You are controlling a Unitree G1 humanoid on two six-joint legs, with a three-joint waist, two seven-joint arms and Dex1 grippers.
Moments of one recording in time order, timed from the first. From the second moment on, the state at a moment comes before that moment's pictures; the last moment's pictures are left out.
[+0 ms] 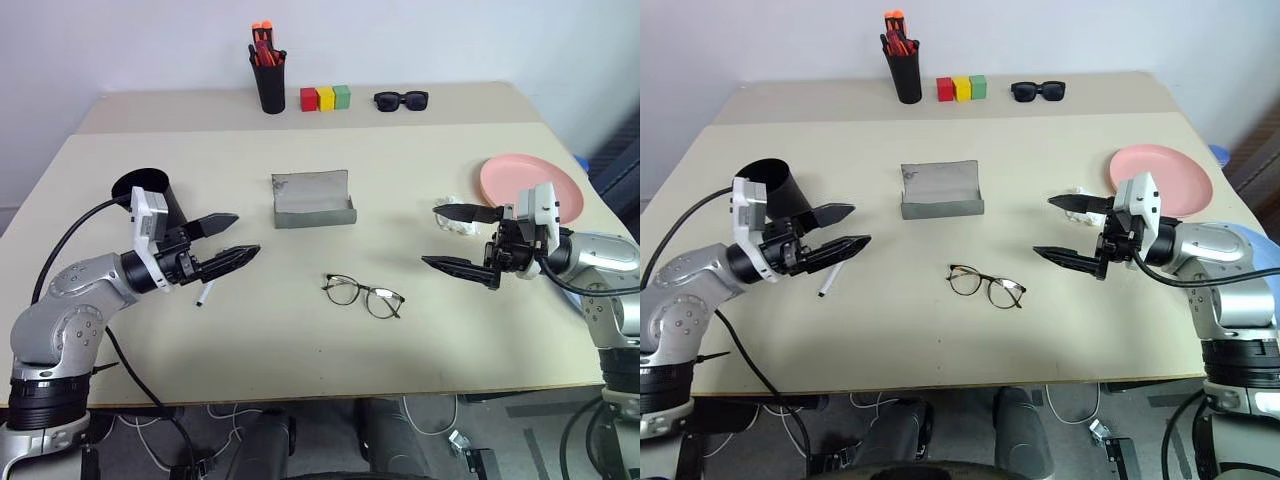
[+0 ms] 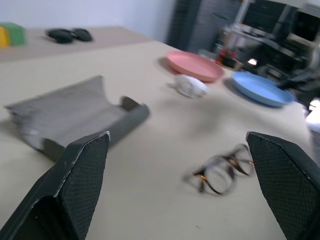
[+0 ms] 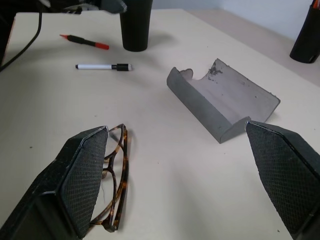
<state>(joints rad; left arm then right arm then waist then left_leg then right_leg) -0.28 0.66 0.26 -0.19 -0.73 0.59 -0.93 -0.37 -0.80 -0.17 0.00 0.54 0.25 1.26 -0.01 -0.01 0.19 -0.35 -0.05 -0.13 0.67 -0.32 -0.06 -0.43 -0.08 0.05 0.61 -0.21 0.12</state>
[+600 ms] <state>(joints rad) -0.32 0.73 0.26 -0.11 -0.81 0.73 -1.00 -0.37 -0.78 -0.16 -0.07 0.53 0.28 1.18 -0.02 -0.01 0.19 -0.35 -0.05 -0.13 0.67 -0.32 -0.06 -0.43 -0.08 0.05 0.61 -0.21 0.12</state>
